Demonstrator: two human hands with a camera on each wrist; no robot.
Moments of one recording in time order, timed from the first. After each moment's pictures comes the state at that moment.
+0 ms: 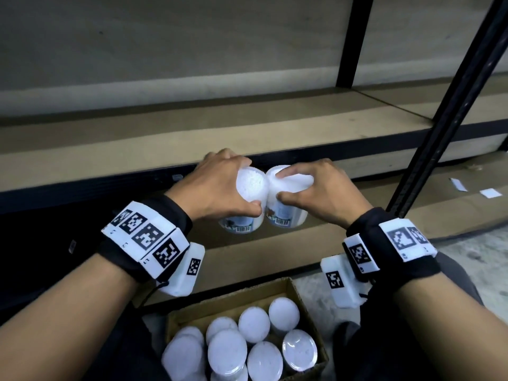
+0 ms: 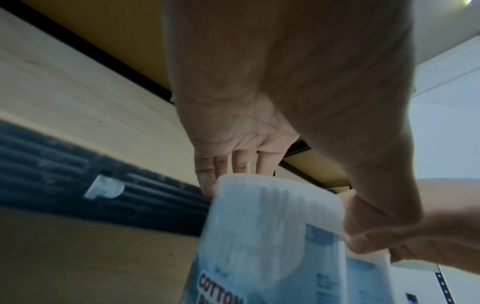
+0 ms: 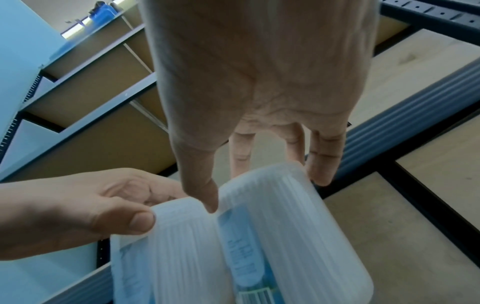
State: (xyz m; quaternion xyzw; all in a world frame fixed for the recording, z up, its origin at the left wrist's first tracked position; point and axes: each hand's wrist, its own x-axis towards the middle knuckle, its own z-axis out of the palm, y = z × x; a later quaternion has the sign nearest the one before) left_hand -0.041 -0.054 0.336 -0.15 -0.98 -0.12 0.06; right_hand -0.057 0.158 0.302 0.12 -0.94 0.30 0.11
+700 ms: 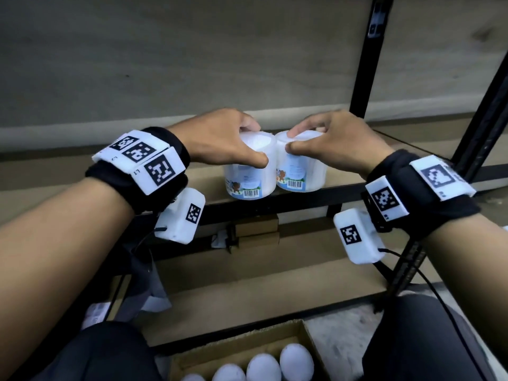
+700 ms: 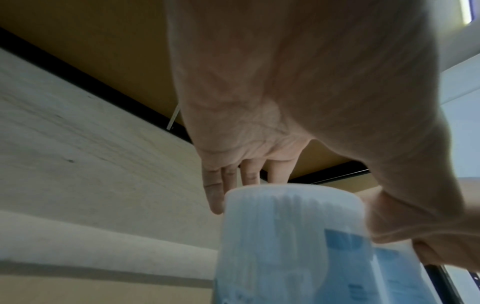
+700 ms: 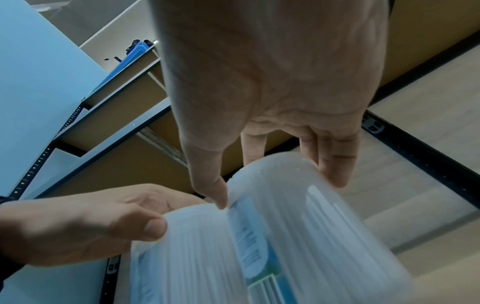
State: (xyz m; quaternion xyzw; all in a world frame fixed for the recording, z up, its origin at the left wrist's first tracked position) left_hand -0.089 -0.068 0.457 -0.16 -0.97 -0.15 0.09; right_hand -0.119 0.147 0.425 0.14 -0.91 0.35 0.16
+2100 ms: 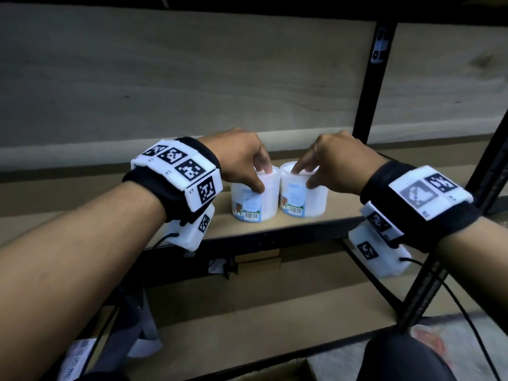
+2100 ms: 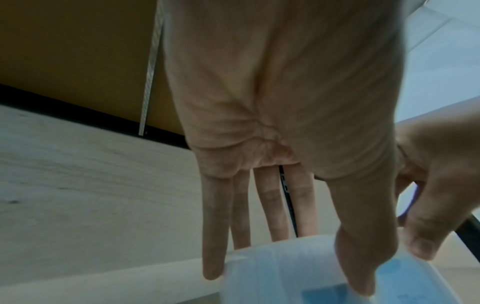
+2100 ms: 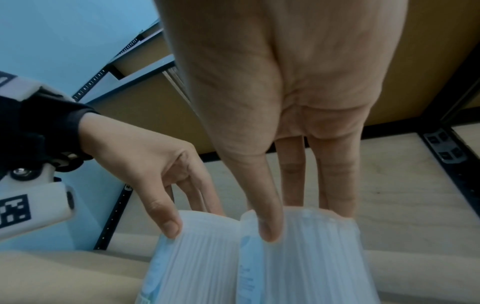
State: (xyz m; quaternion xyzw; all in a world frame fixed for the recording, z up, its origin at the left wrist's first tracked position) left_hand -0.164 -0.067 0.459 -0.22 -0.97 -0.02 0.06; right_hand -0.158 0.132 0.441 0.17 -0.97 0.08 0.16
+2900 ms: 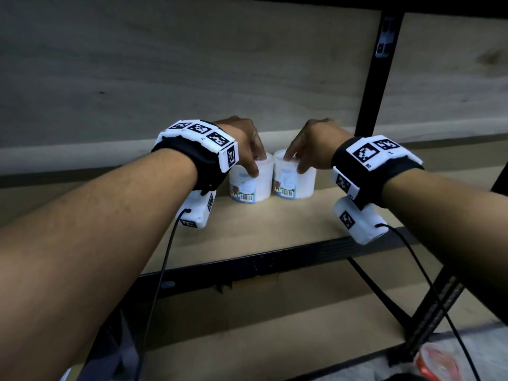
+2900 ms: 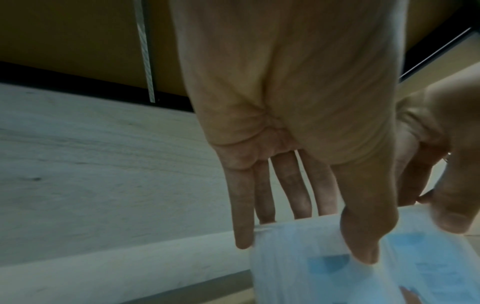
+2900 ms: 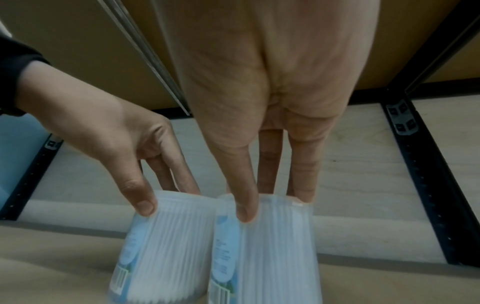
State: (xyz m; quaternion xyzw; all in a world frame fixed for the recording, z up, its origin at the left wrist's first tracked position) left_hand -0.273 -0.065 0.455 -0.17 -0.98 -0.04 0.07; right_hand -0.282 0.123 0.439 0.15 -0.98 0.08 0.12
